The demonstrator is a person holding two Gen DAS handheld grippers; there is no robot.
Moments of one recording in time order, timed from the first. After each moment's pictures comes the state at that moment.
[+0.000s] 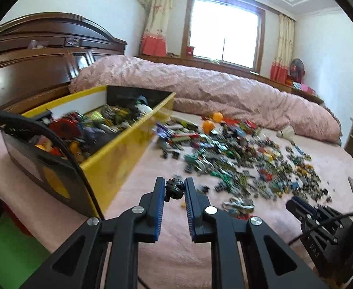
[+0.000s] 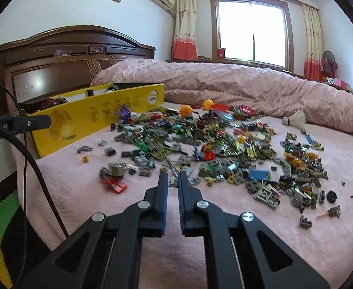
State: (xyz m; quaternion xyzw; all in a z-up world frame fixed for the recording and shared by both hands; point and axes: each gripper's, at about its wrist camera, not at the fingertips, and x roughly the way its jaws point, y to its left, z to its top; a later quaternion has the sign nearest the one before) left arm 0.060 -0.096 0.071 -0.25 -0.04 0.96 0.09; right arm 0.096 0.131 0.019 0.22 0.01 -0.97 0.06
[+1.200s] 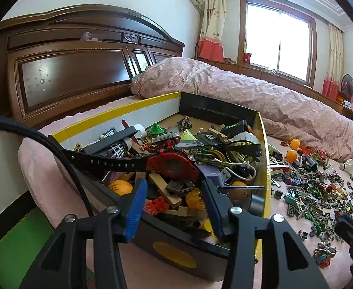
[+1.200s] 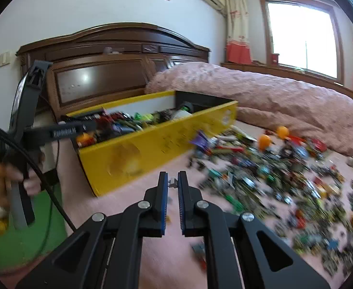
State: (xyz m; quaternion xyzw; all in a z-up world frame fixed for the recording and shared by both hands) left arm -0.017 -0.218 0.080 -0.25 -0.05 0.96 -0.06; right arm 0.025 0.019 0.069 0.22 0.03 -0.95 0.23
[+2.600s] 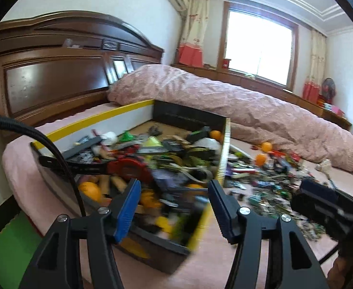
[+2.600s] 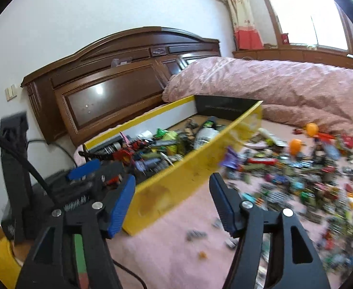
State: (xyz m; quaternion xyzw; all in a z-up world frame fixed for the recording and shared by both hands) left arm 0.003 -0.176 0.099 -0.24 -0.06 0.97 0.02; right arm -0.006 0.014 0.109 0.25 -0.05 -0.93 0.27
